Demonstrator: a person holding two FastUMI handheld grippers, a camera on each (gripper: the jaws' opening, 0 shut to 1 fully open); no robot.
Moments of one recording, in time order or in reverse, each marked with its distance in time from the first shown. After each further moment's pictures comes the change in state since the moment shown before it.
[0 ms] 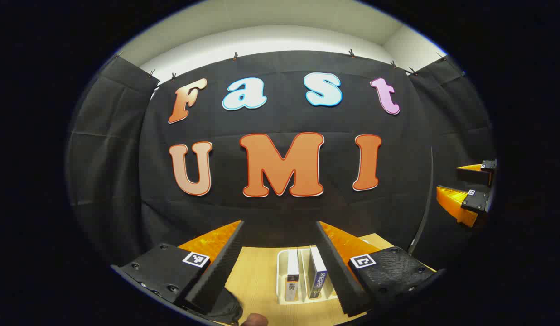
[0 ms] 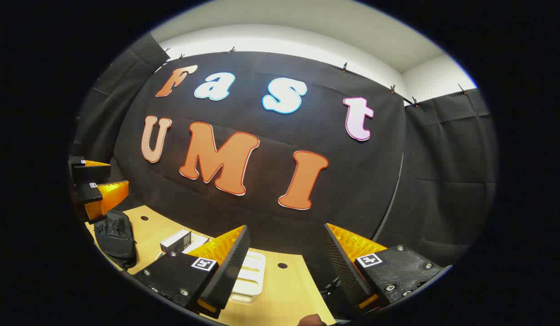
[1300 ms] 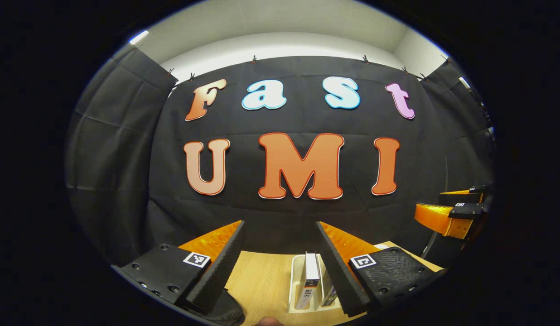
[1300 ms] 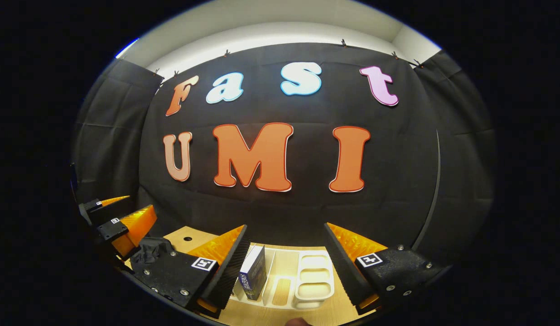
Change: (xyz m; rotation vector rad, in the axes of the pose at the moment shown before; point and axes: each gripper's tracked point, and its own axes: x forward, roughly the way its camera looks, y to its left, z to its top) left arm 0.024 0.035 -0.049 -0.026 -0.080 0.069; right arm 0.047 0.102 -0.044 0.253 0.028 0.176
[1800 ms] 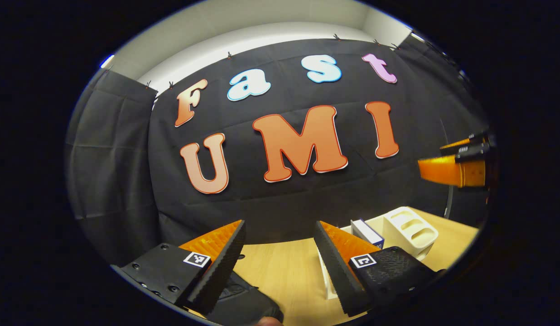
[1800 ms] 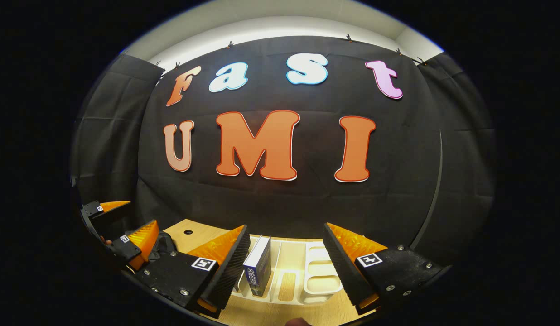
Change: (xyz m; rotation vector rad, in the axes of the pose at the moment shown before) left arm 0.001 0.030 -0.064 0.261 0.074 0.020; right arm 0.009 0.018 -0.026 -0.012 0.059 0.007
